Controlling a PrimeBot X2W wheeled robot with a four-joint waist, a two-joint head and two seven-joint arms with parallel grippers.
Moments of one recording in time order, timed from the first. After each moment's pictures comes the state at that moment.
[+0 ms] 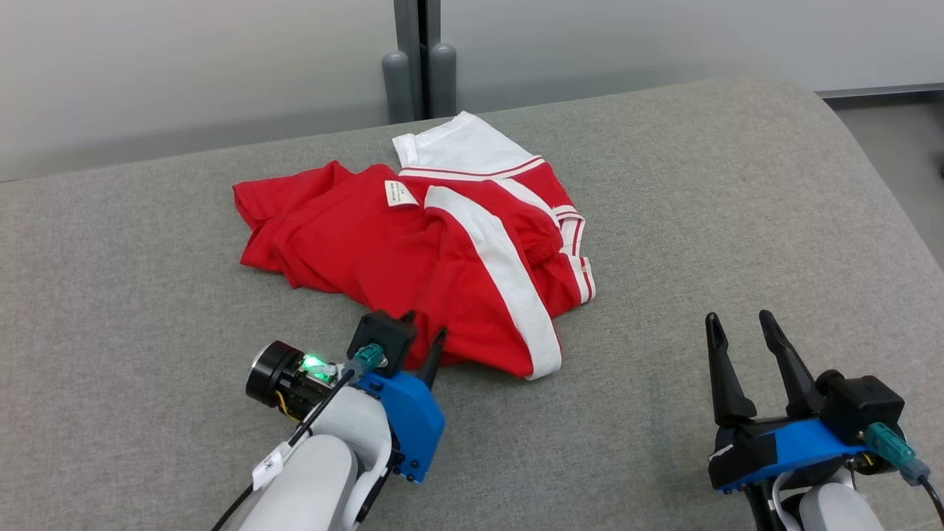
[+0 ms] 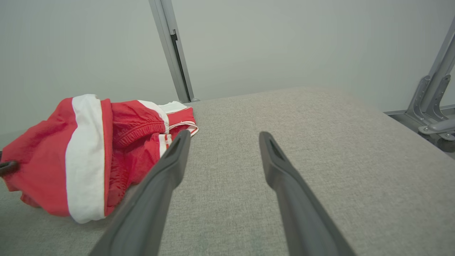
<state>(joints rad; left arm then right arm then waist) -0.35 0.11 -0.47 0.35 -0.12 -0.11 0.23 -0.16 -0.05 0.00 0.30 0.19 0.13 -0.26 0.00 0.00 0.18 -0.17</state>
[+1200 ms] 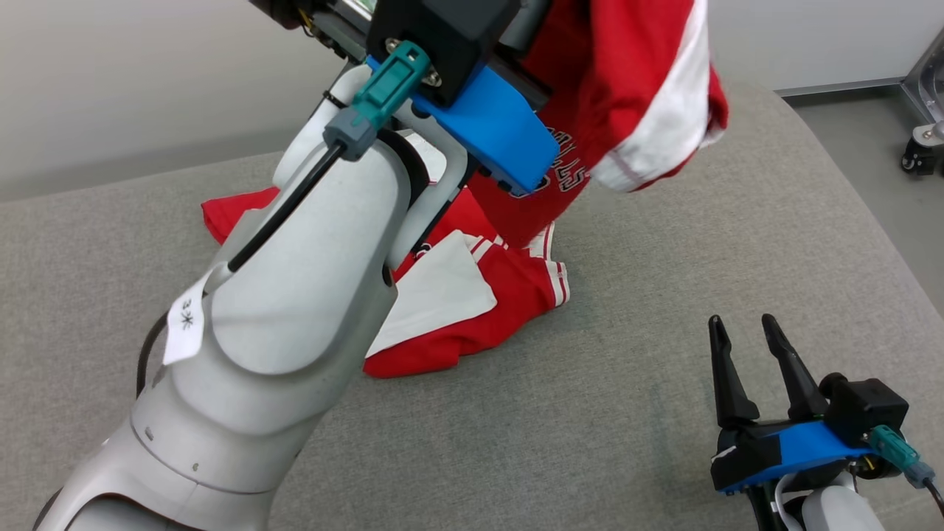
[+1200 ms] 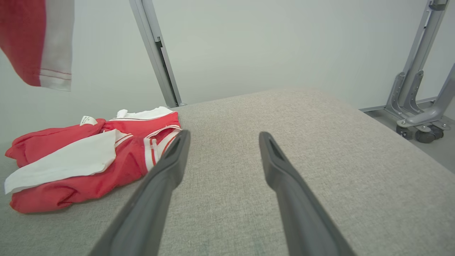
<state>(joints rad) -0.99 0.06 -0.55 0.20 -0.20 -0.12 0.04 -0.16 -0.05 0.00 0.30 0.21 0.13 -0.26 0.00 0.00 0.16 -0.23</state>
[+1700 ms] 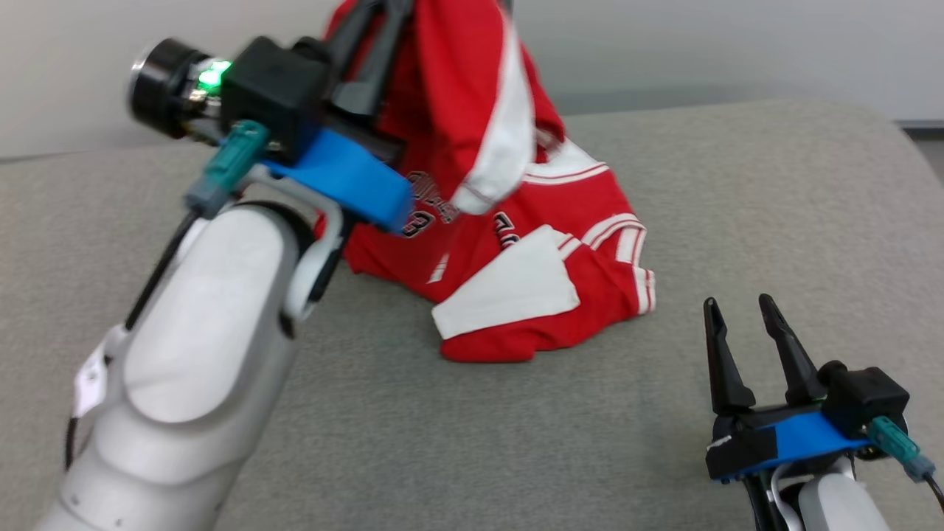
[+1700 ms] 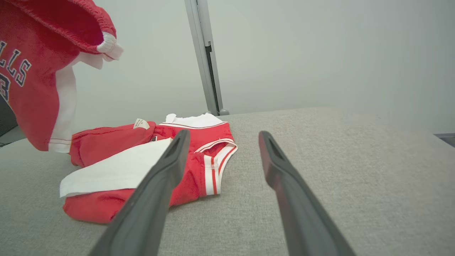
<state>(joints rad) -0.82 0.18 -0.47 0.19 -0.25 -0.06 -0.01 -0.16 -0.05 0.00 0.25 0.19 0.13 -0.26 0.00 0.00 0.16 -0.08</state>
